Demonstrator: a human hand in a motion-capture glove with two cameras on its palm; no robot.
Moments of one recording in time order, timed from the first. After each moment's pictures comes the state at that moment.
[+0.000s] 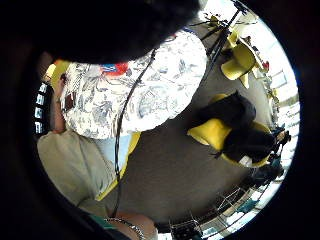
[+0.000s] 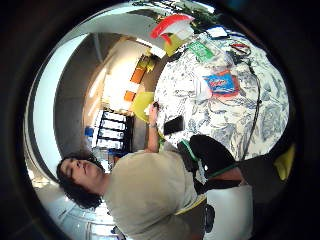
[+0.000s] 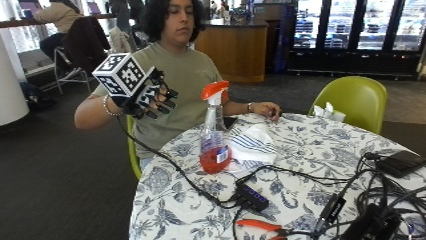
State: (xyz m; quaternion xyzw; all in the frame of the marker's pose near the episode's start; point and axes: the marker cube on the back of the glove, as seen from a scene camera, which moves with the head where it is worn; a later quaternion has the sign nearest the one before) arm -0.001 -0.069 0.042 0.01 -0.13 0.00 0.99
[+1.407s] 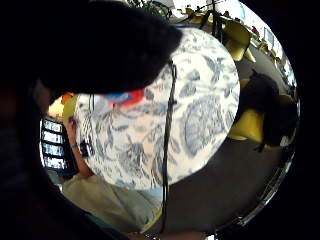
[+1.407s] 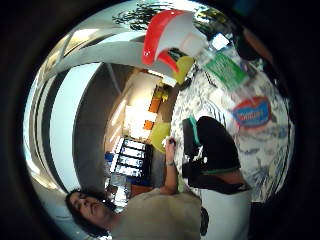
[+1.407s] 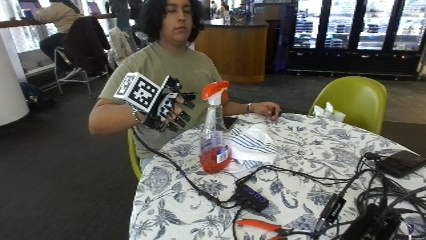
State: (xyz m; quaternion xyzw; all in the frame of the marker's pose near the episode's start) arm -0.040 -0.115 0.097 0.12 -0.25 0.12 0.95
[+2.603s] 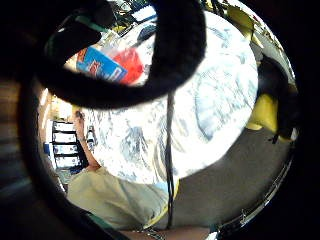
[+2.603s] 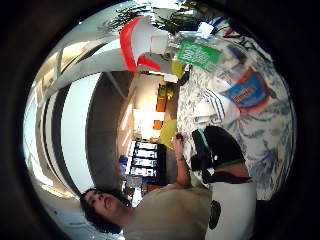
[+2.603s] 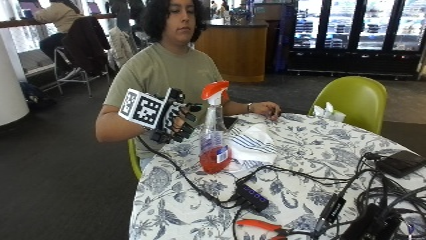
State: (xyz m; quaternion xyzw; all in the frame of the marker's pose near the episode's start) arm -0.030 -0.129 0.125 0.11 -0.34 0.16 0.92
